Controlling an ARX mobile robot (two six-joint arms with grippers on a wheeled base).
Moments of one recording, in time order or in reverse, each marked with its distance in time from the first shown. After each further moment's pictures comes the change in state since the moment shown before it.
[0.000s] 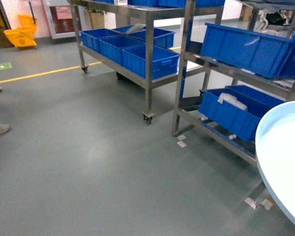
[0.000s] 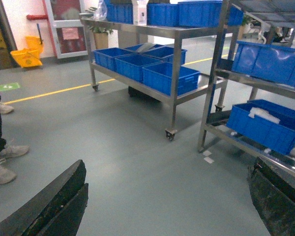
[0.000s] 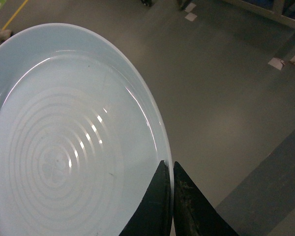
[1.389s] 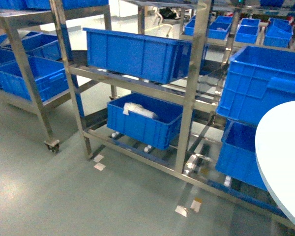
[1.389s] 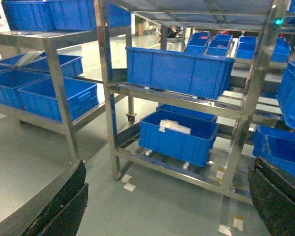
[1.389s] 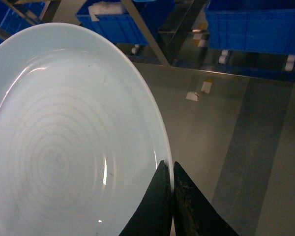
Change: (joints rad) left arm 0.000 0.000 0.000 0.000 0.000 0.000; right arm 0.000 0.000 0.000 0.000 0.000 0.000
